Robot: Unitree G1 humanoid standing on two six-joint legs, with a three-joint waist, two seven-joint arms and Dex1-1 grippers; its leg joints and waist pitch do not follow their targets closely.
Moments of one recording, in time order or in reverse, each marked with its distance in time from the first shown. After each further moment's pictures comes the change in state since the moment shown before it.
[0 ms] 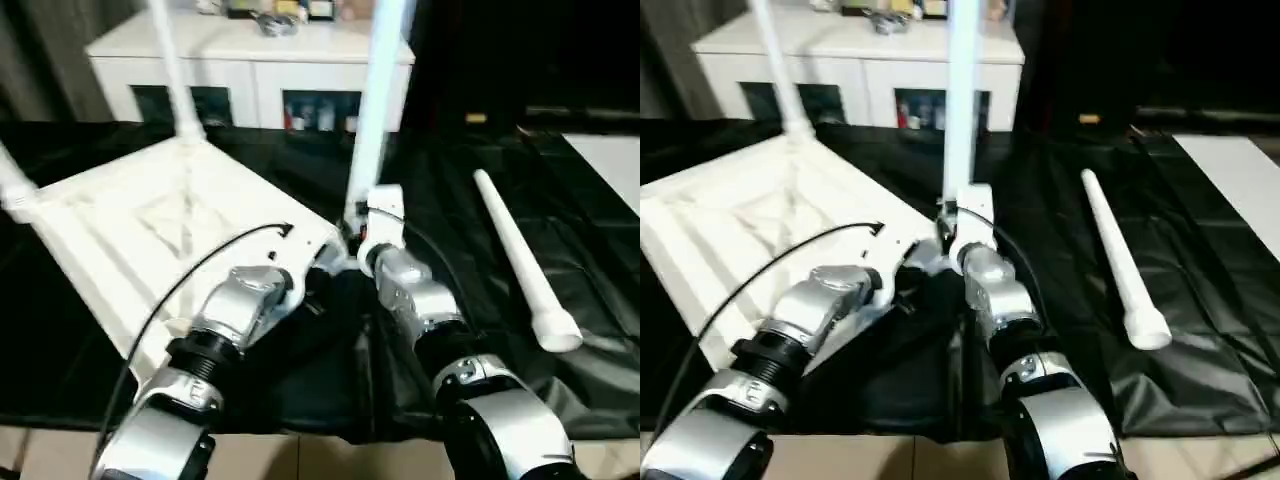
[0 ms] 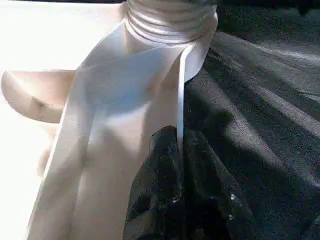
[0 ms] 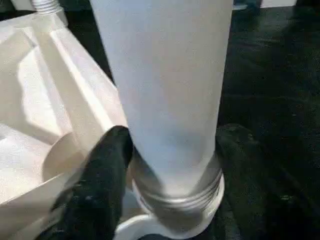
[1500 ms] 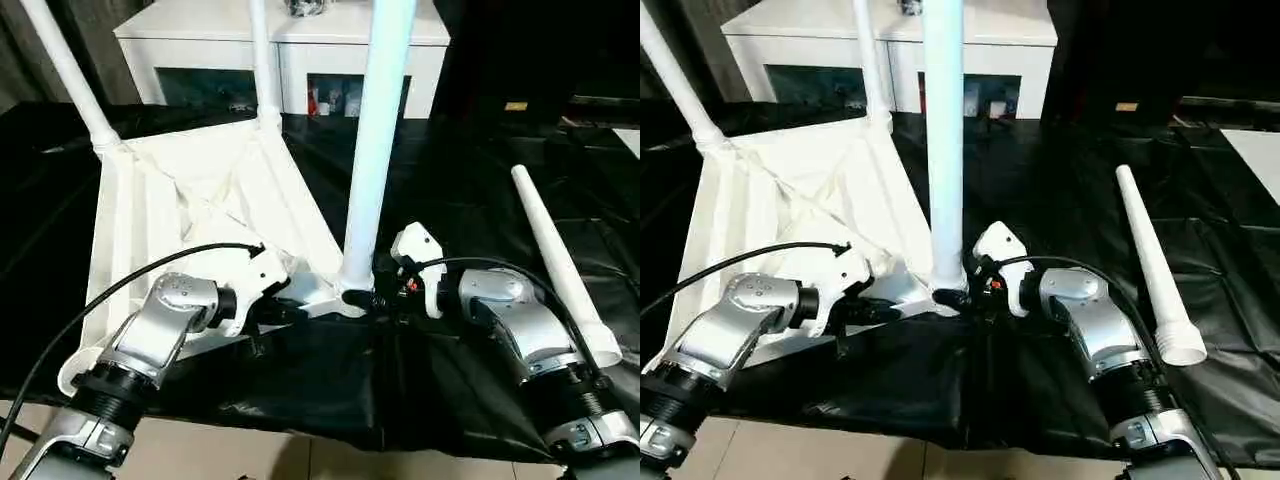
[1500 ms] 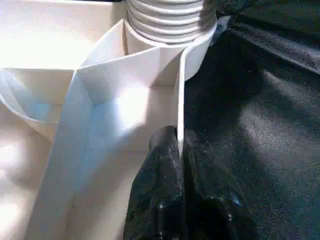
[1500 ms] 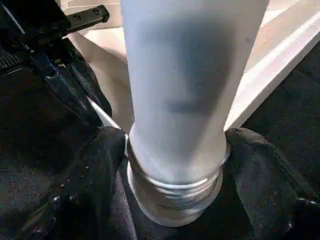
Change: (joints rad) left arm 0.198 0.311 -0.093 -0.283 -0.064 -0.192 -0.565; right arm 0.300 -0.438 0.238 -0.581 0.041 0.142 0.865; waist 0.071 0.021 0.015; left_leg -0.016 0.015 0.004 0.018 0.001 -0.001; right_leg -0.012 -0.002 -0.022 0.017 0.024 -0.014
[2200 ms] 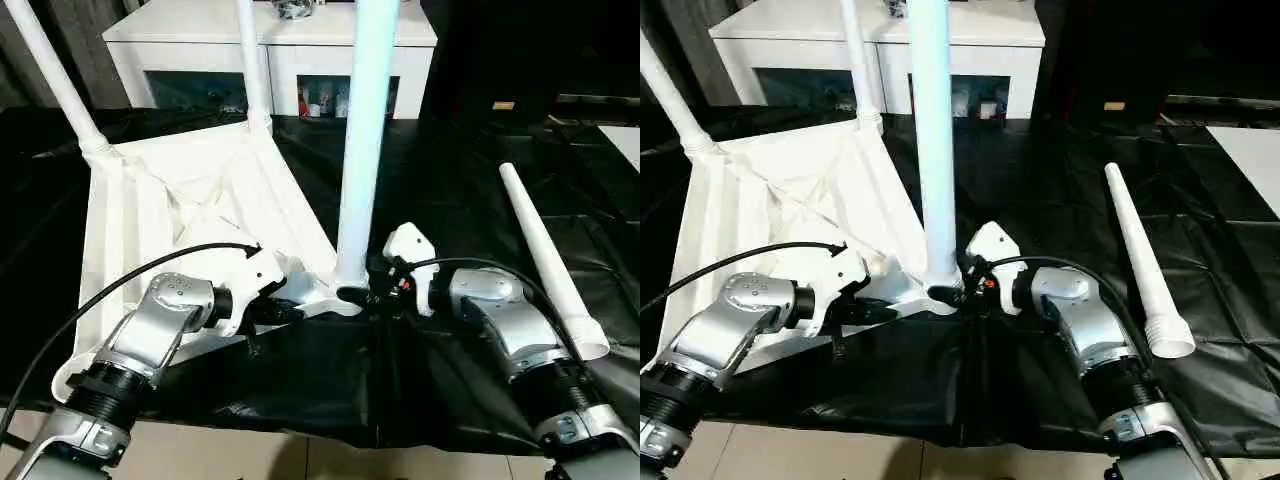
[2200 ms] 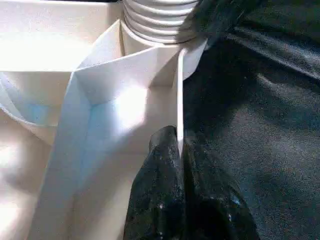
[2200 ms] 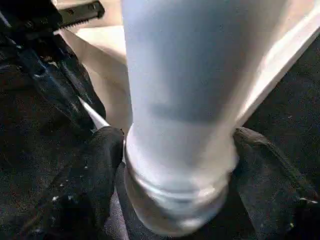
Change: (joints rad) left arm 0.001 -0.001 0.000 -0.006 0.001 0.012 -0.003; right arm -0.030 0.046 0.018 0.103 -0.047 -0.081 -0.023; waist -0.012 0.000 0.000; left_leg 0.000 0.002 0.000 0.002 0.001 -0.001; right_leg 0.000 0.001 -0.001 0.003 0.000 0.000
